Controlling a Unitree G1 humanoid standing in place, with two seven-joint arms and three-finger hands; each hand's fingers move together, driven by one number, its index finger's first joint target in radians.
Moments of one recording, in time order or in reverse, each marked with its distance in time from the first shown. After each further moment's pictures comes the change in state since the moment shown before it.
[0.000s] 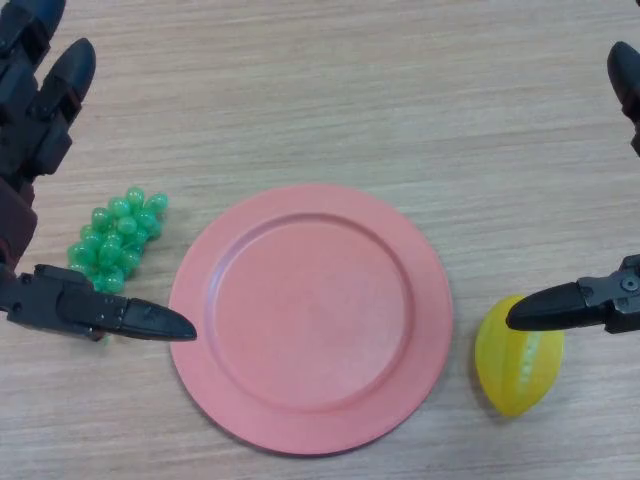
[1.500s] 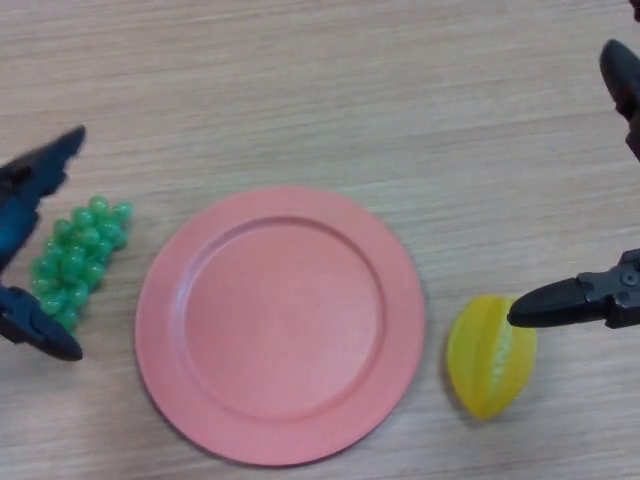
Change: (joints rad) left arm -0.196 0.199 -0.145 1.062 0.955 -0.715 -0.072; right arm -0.006 -0.022 -0.023 0.036 0.037 0.001 0.004
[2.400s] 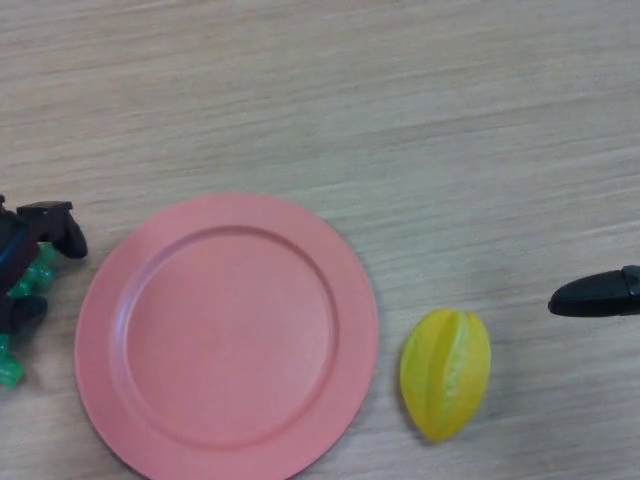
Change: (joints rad) left arm 0.046 0.059 -0.001 0.037 0.280 -0.108 0.190; right arm 0.038 0.000 -0.077 0.006 0.001 -0.059 0.006
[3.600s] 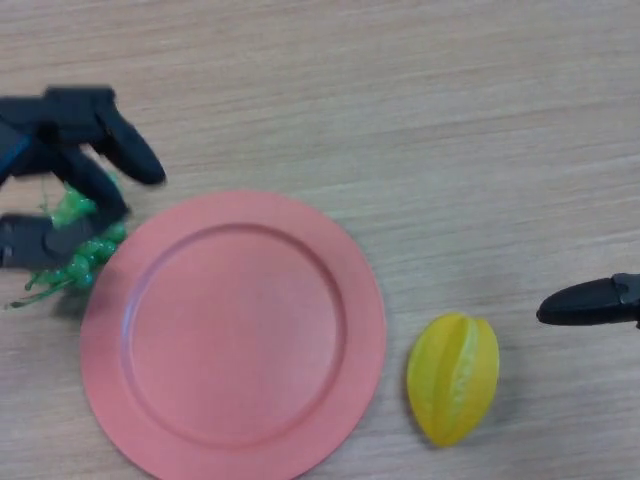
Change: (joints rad) left arm -0.038 -0.094 0.131 -0.765 -0.667 0.640 -0.509; right arm 0.002 0.015 0.024 -0.040 0.001 0.012 -0.001
